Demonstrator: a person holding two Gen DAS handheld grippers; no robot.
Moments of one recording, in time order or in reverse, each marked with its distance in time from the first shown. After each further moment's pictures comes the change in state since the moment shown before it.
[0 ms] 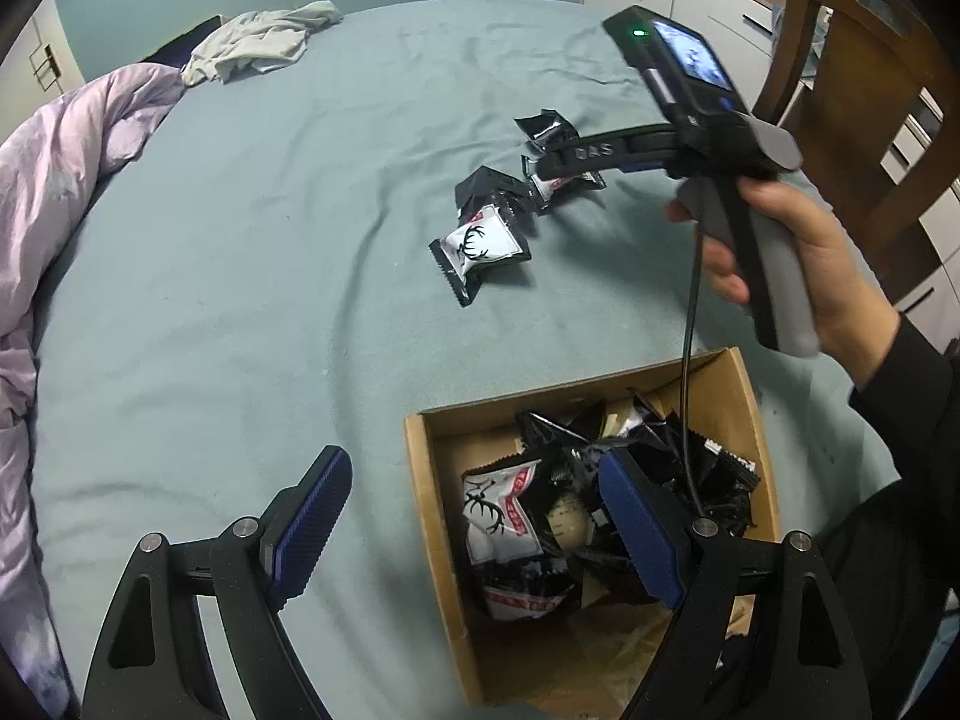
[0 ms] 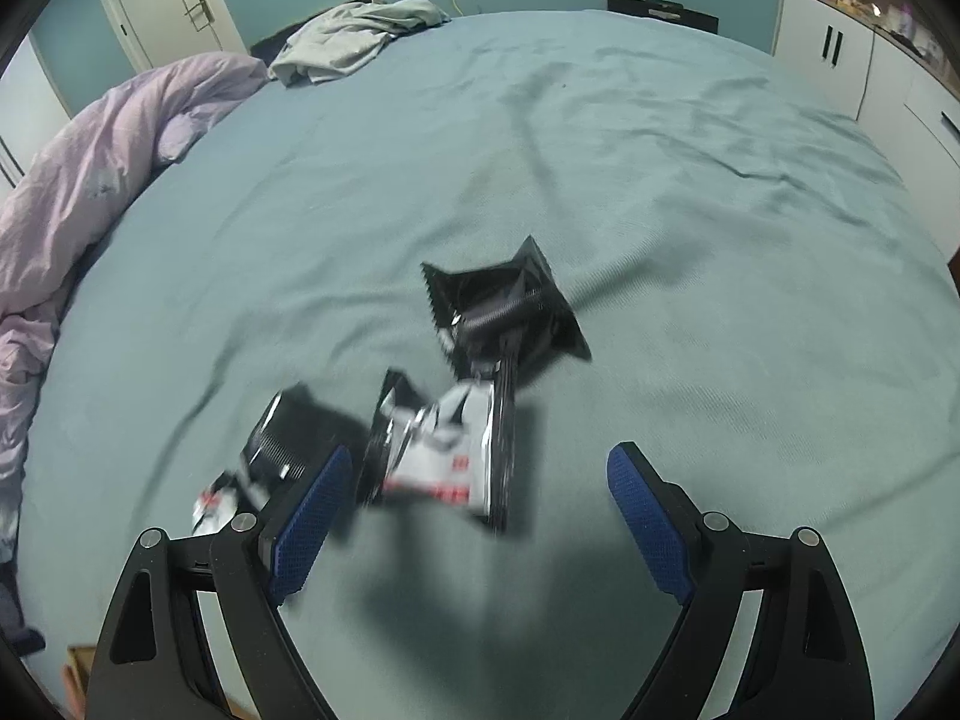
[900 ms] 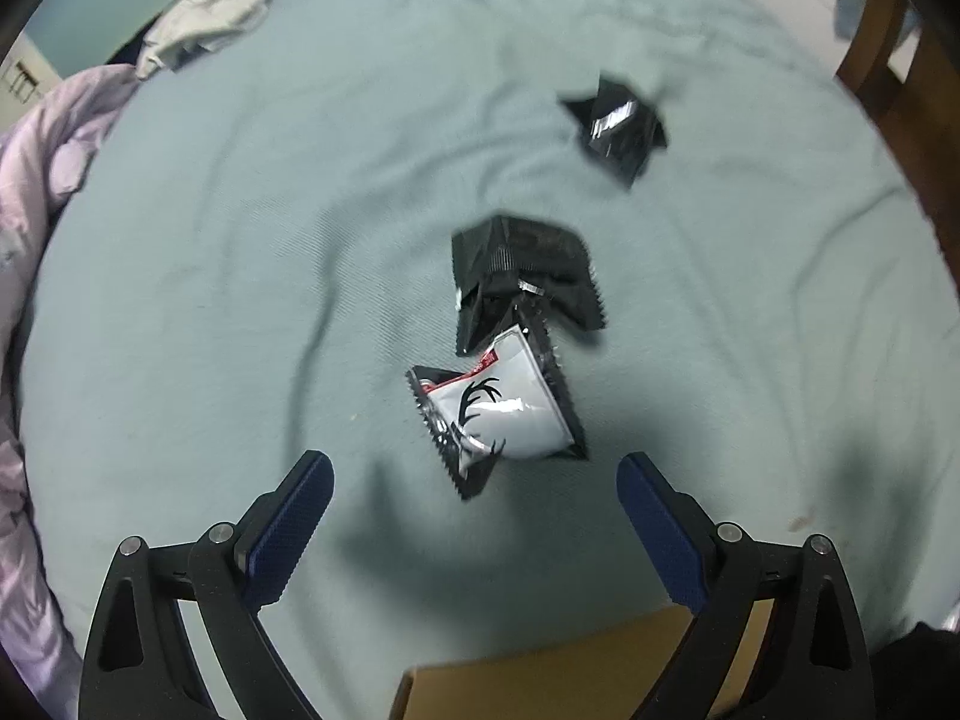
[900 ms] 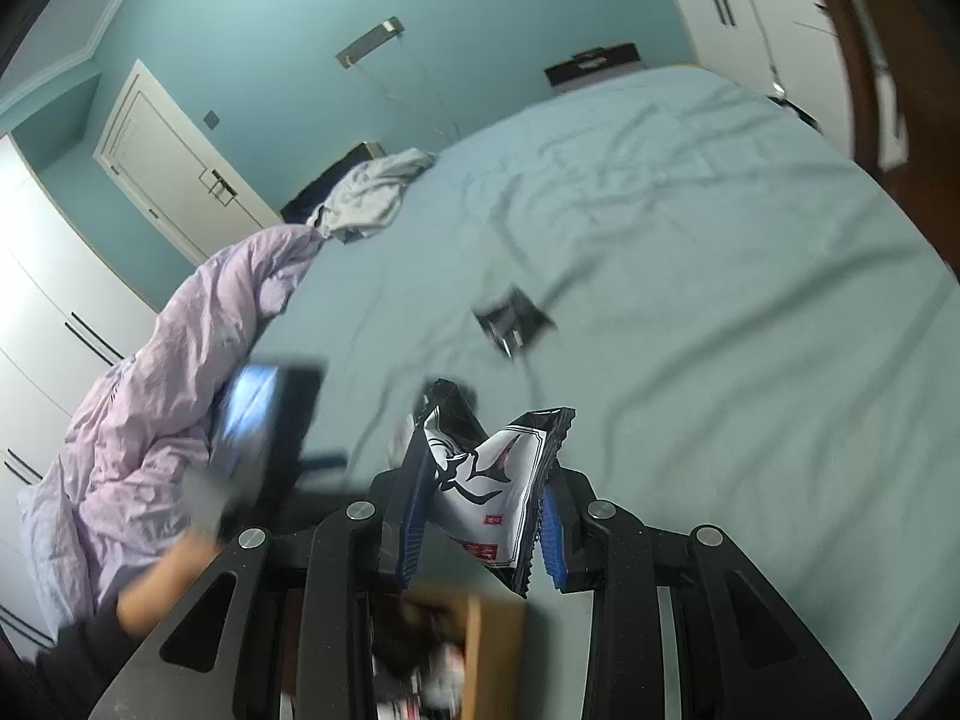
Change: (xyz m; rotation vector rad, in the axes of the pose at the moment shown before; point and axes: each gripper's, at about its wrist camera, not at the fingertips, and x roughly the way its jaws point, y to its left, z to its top) left arm 0.130 -0.009 0.116 0.029 0.204 0.102; right arm -0.188 -0.041 -0.142 0.320 -0.249 0.210
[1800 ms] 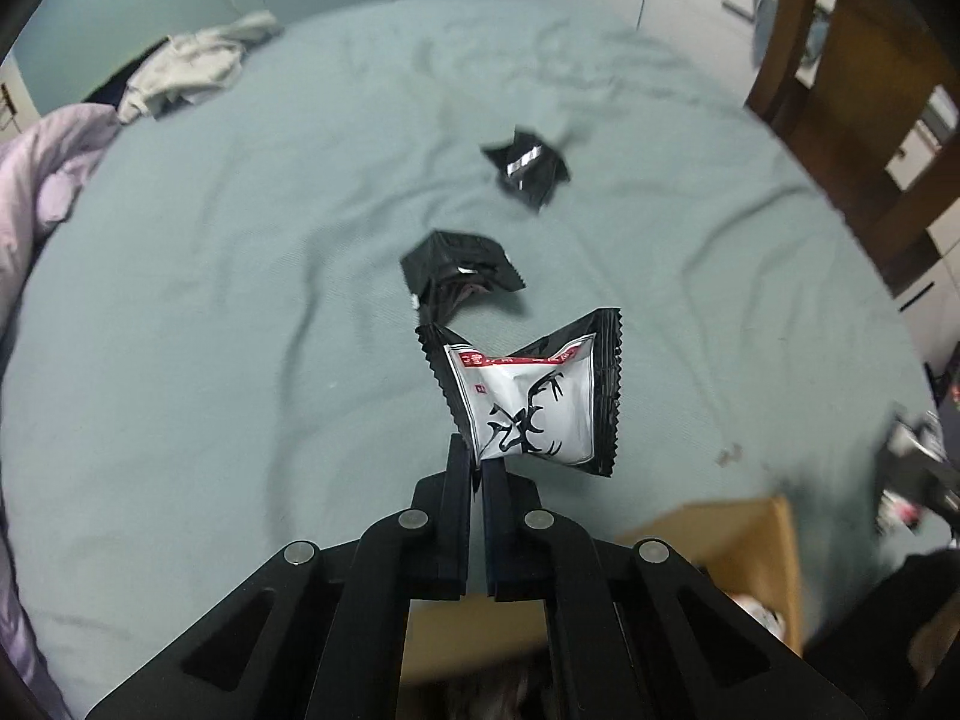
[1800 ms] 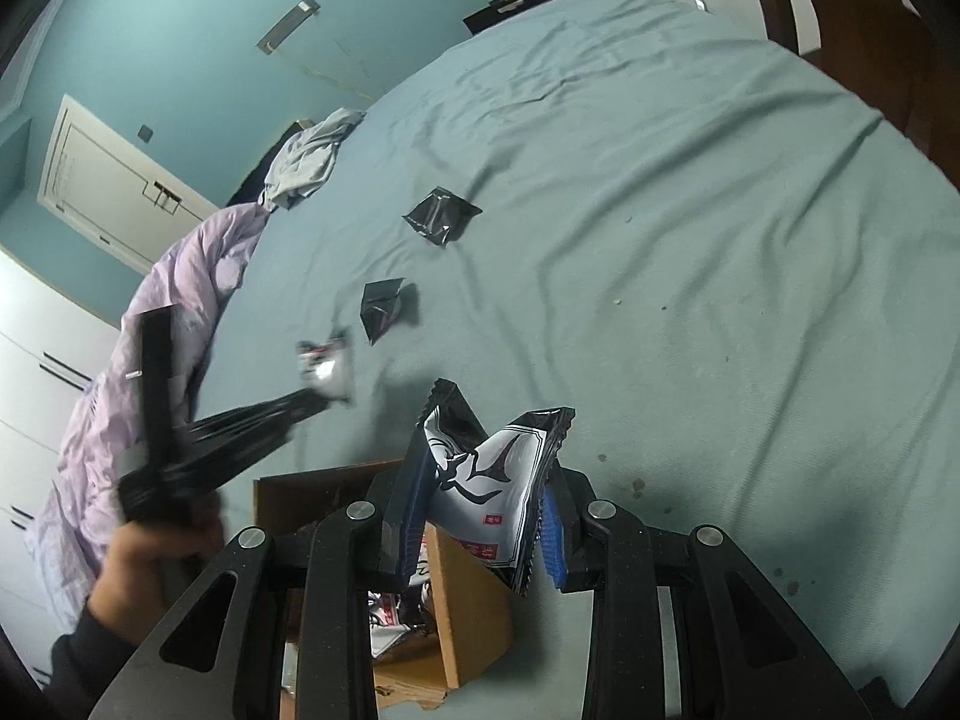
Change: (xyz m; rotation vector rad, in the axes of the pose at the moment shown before) left arm -0.063 0.003 -0.064 0.043 -0.231 -0.141; right arm -0.016 -0.011 -0.046 0.152 0.093 -0.065
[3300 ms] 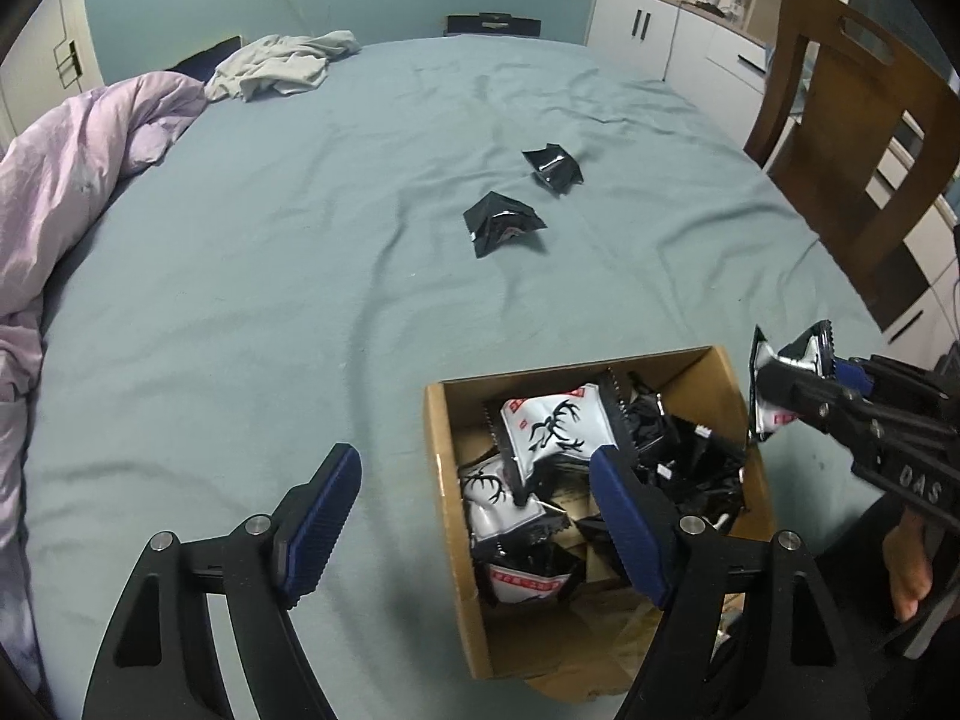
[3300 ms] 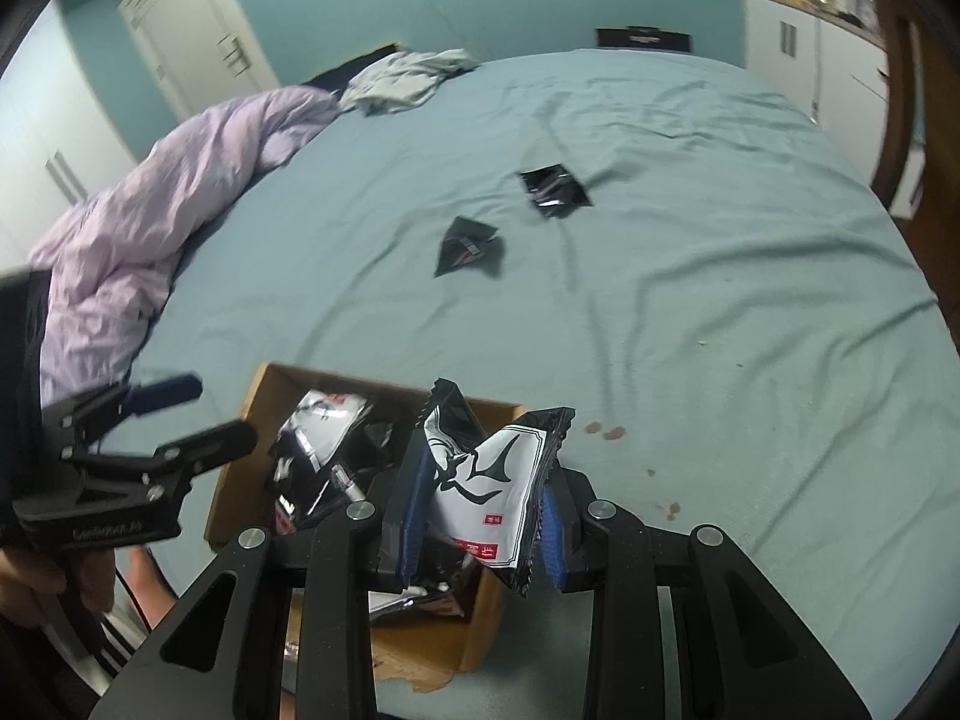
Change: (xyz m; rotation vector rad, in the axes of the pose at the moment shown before) left arm -0.075 0.009 -0.090 -0.097 -0.087 0.040; right arm 0.024 0.079 -0.026 -0.440 0.039 -0.081
